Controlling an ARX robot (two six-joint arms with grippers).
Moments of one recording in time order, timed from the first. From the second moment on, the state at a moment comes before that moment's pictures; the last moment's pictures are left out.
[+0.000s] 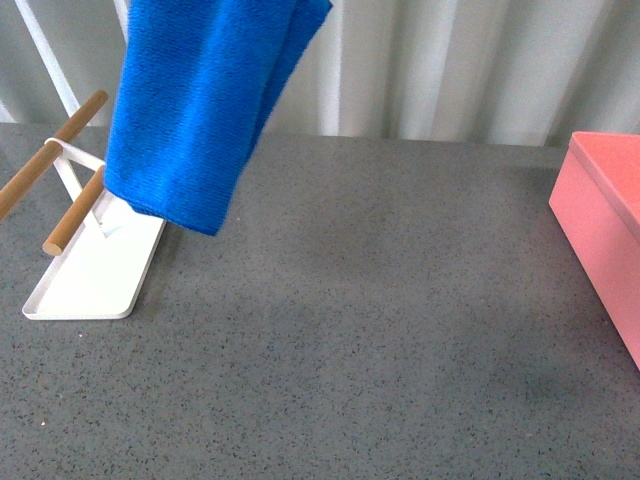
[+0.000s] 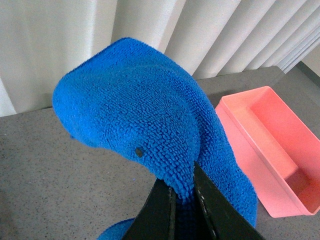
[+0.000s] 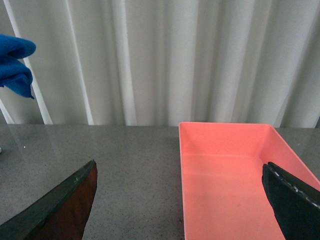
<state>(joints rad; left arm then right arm) -0.17 1.66 1.24 0.09 0.47 -0.11 0.00 0.00 0.02 0.00 0.00 0.00</state>
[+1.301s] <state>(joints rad) -0.28 1.66 1.18 0.16 0.42 -0.16 -0.13 0.80 0.31 0.03 -0.51 0.06</state>
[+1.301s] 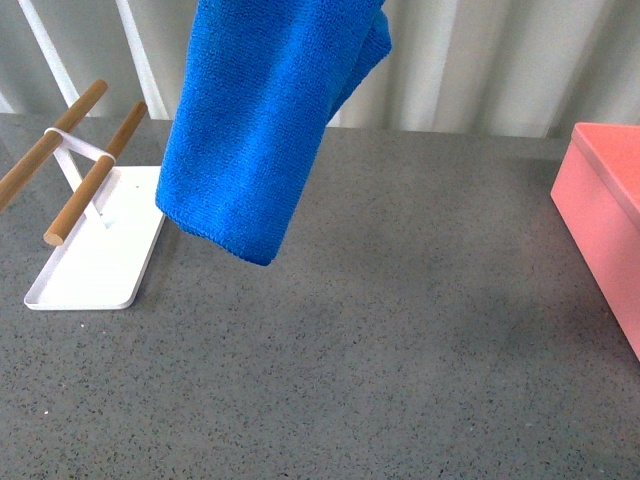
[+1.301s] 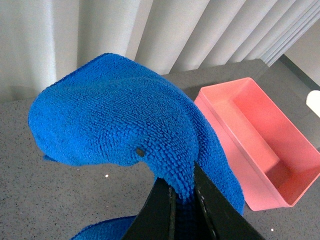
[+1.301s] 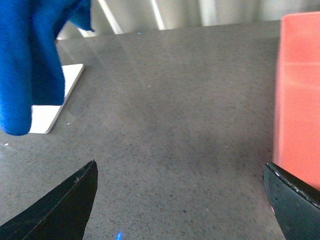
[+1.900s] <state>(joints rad) -0.28 1.66 1.18 0.16 0.42 -0.16 0.11 1.49 0.58 0.52 -0.83 0.08</state>
